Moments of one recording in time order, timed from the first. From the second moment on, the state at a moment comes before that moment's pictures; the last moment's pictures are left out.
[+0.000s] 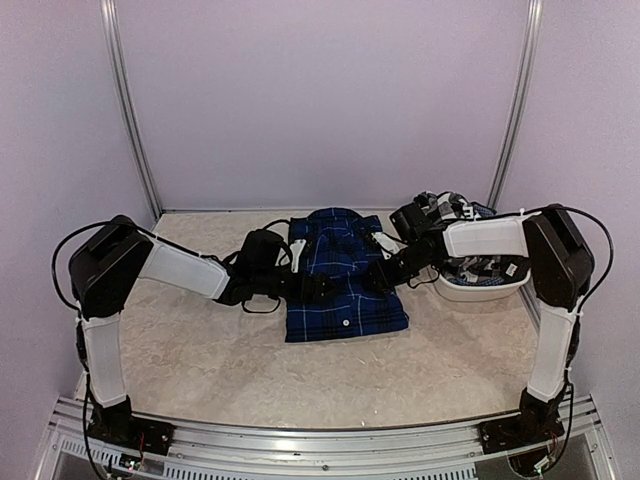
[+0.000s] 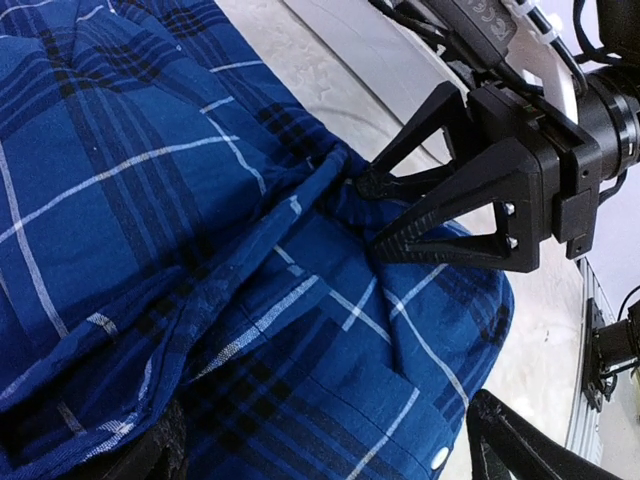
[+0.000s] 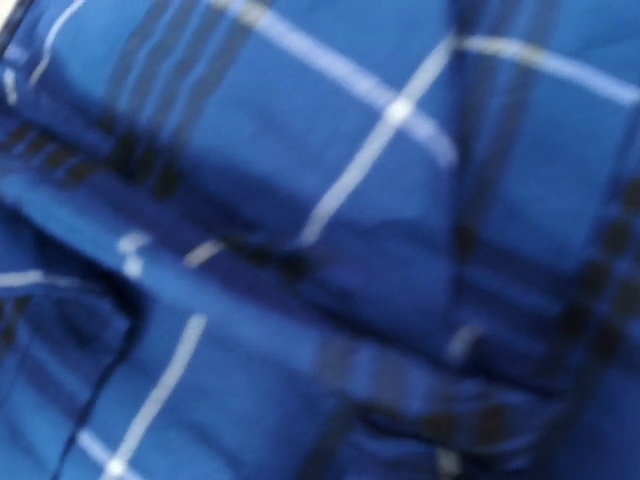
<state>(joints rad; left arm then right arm) -0.72 1.99 1.10 0.37 0.38 -0.41 0.54 1.96 1.32 -0.34 -0.31 0.08</state>
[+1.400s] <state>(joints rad) -0.83 1.53 0.74 0.35 0.08 0.00 0.61 1.54 0.89 -0.16 -0.20 0.07</state>
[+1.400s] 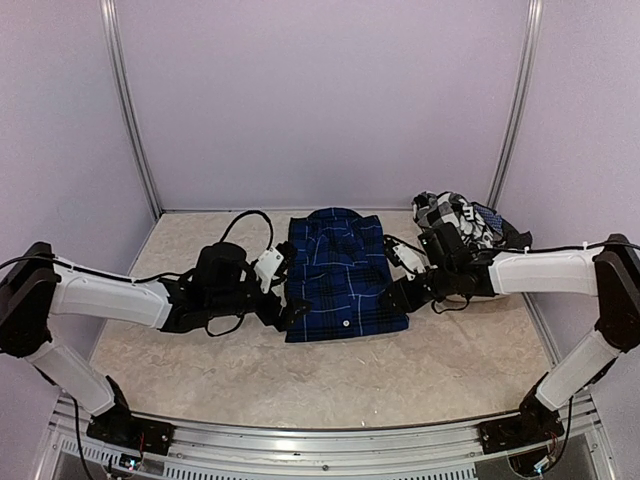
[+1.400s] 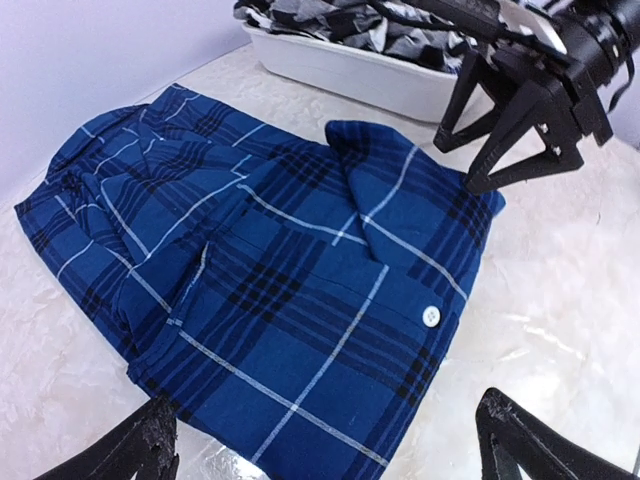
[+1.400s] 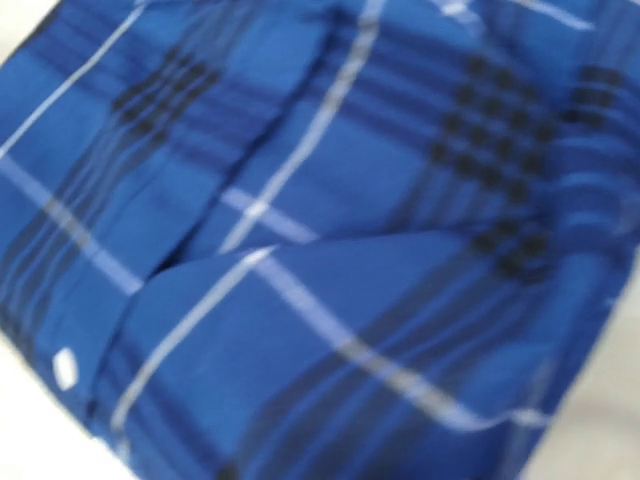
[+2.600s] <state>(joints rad) -0.91 1.79 0.86 0.15 -0.07 0.30 0.63 1.44 0.75 -0.14 -0.15 0.08</state>
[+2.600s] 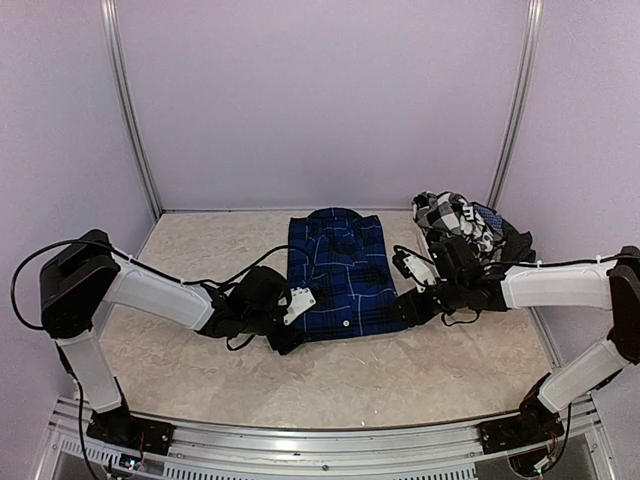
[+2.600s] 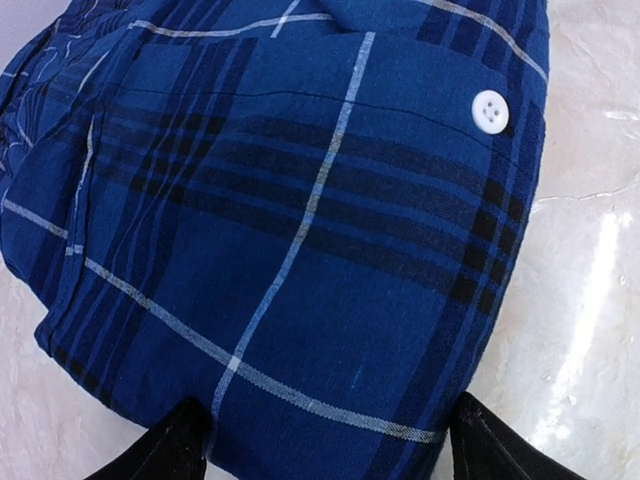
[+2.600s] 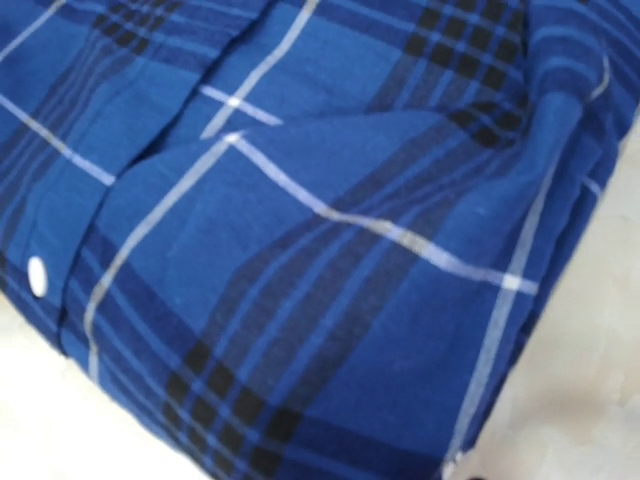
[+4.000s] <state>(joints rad) -1.36 1.59 0.68 -0.04 -0.02 -0.21 1.16 0.85 0.46 -0.23 0.01 0.39</state>
